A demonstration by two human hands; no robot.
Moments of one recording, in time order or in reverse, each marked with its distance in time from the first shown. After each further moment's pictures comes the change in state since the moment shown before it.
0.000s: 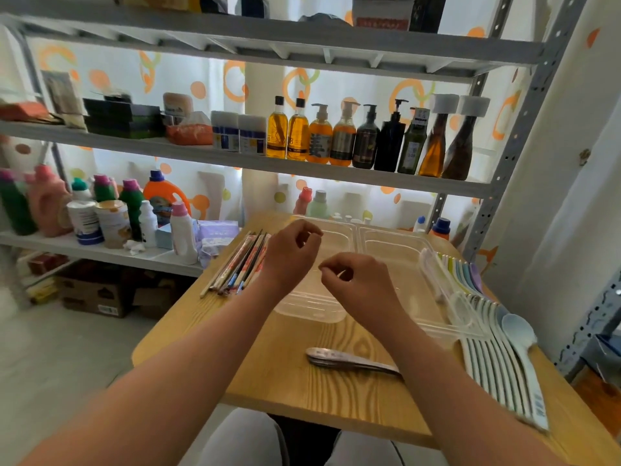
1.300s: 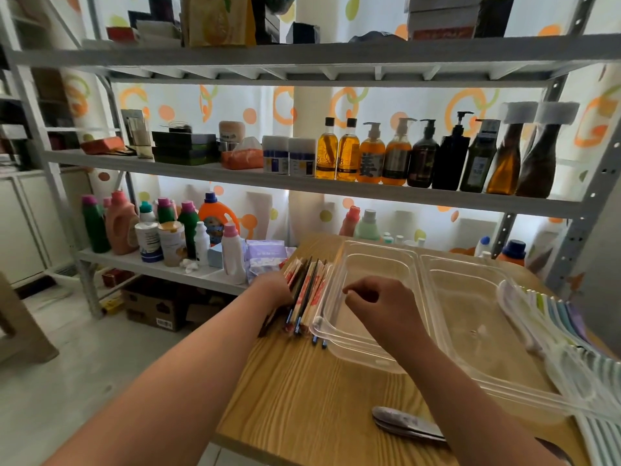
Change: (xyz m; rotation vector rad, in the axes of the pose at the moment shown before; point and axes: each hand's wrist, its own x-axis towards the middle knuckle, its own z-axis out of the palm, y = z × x) left_hand 0.049 -0.086 -0.075 0.915 -0.595 -0.688; right_hand 0.046 -0.001 0.058 0.137 -0.023 0.059
